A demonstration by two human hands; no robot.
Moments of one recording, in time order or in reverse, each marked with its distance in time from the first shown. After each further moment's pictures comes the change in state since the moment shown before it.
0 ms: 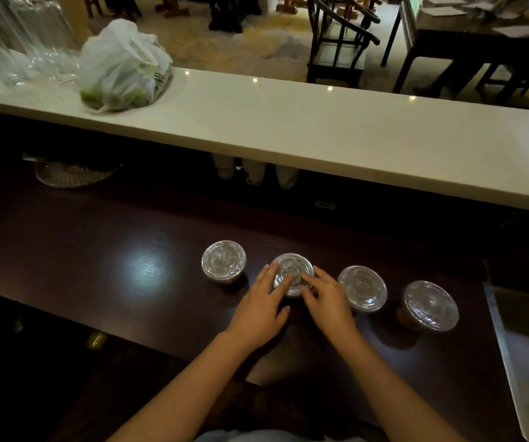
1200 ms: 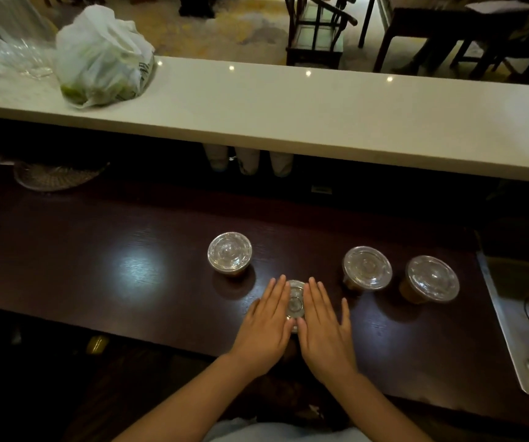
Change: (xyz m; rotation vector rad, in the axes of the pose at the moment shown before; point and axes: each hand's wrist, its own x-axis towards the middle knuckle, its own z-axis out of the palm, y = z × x) left_hand -0.051 -0.010 0.013 -0.017 -0.132 0.057; right_hand -0.080 -0.015 0.041 -0.553 0.042 -0.006
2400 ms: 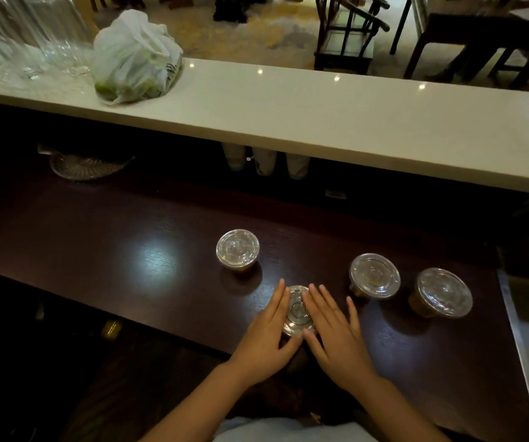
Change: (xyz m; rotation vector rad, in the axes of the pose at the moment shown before) left_hand -0.013 0.013 0.008 -0.266 0.141 -0.011; right_hand 0.001 0.037 -0.011 0.133 -0.008 -0.320
